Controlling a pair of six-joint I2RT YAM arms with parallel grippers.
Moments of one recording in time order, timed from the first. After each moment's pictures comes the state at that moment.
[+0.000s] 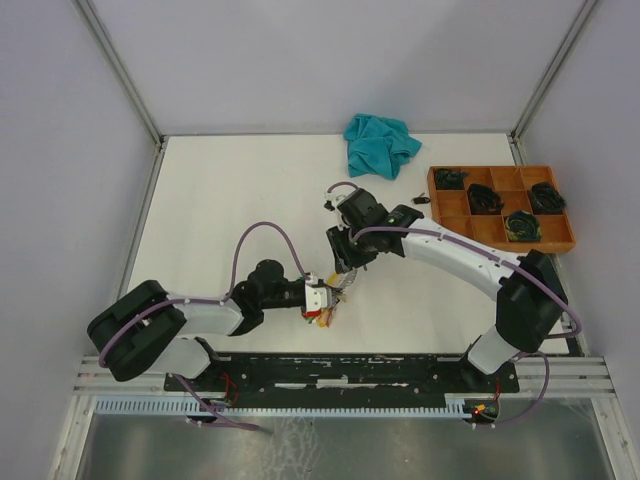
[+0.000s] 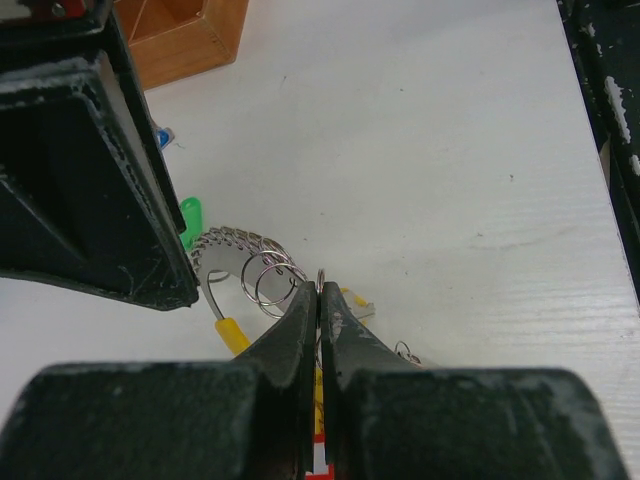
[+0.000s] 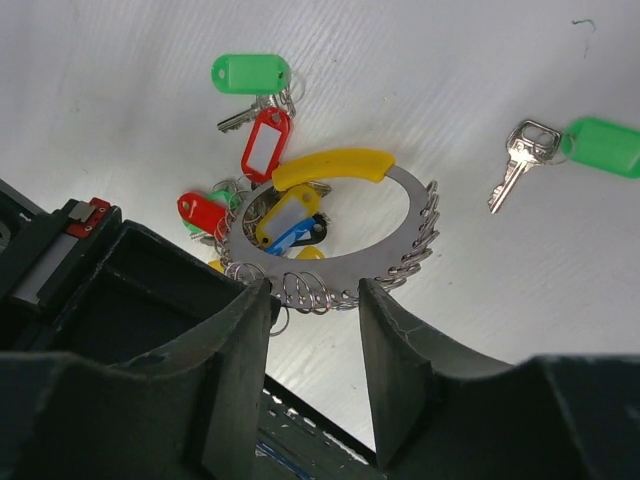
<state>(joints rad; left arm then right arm) -0.83 1.37 0.29 0.83 0.57 0.57 0.80 1.58 1.26 -0.68 -0.10 0.32</state>
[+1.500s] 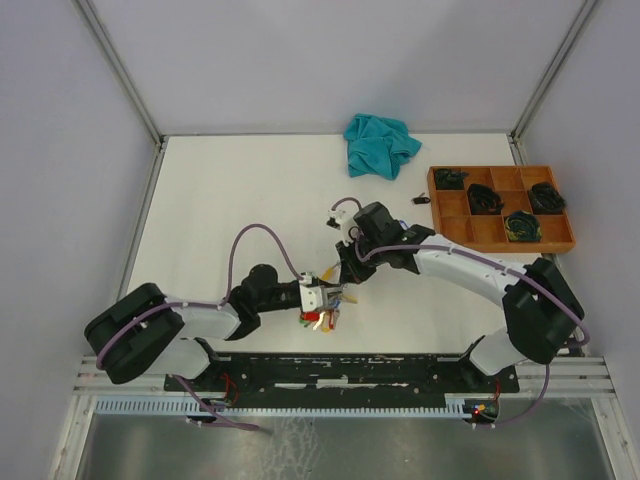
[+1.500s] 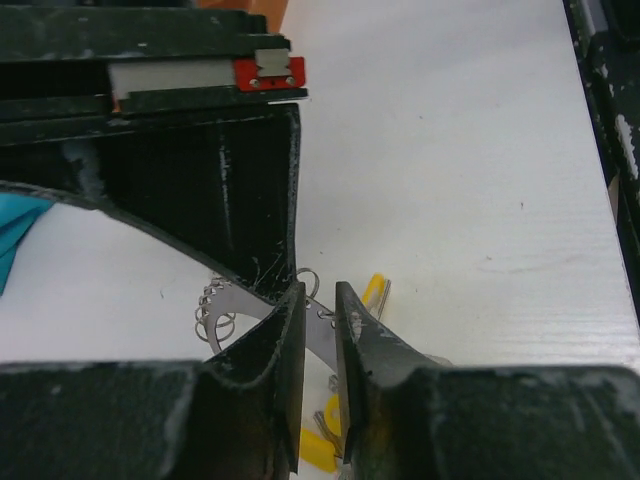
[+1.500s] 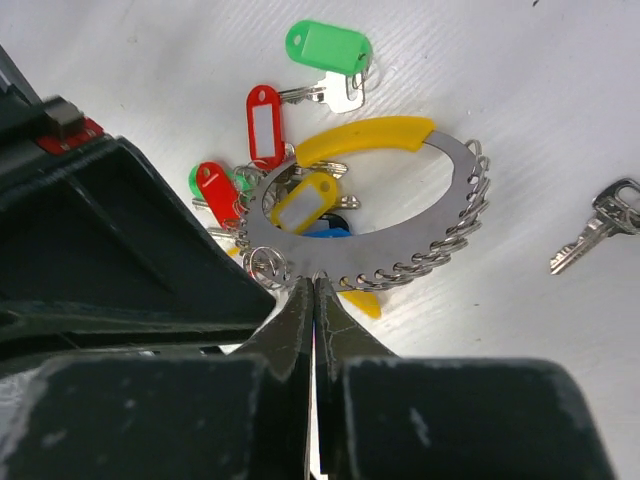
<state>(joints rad) -0.84 1.37 0.26 0.90 0.53 0.52 0.76 1.53 1.02 -0.42 -0.36 0.17</state>
